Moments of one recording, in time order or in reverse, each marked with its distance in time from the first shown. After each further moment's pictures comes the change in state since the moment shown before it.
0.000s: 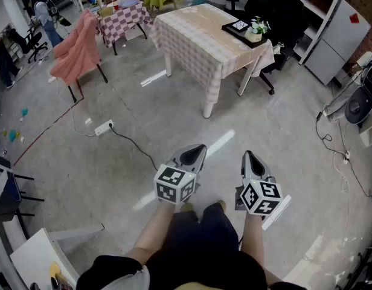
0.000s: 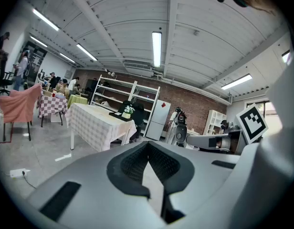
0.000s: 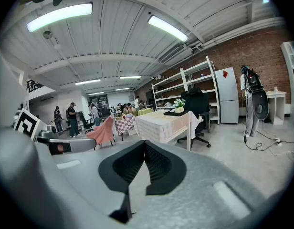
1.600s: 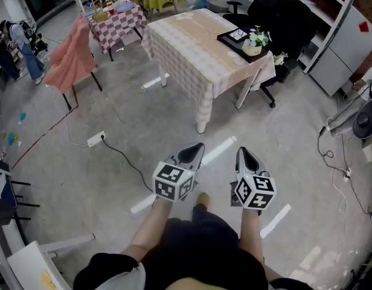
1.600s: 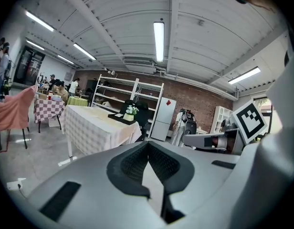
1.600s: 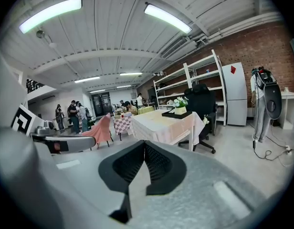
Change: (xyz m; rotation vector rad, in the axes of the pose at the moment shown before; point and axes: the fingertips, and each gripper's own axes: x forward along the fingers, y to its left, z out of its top) left arm 0.174 0.047 0.055 0.028 0.013 0.052; right arm 0.158 -0.103 0.062 -0.024 0.038 0.052
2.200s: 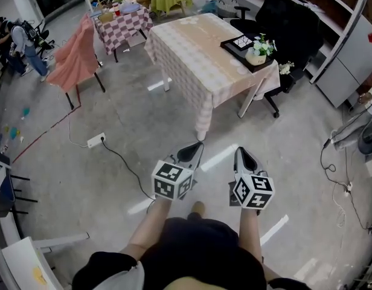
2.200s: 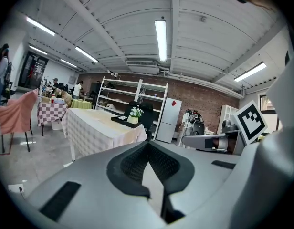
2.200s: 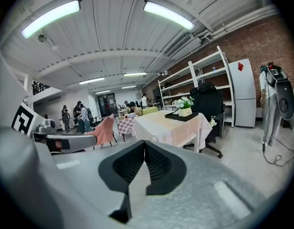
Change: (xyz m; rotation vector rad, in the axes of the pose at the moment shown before) left arm 0.060 0.018 0.022 0.008 -0.016 0.062; right arm 0.055 -0.037 0.024 -0.015 -0.003 0.075
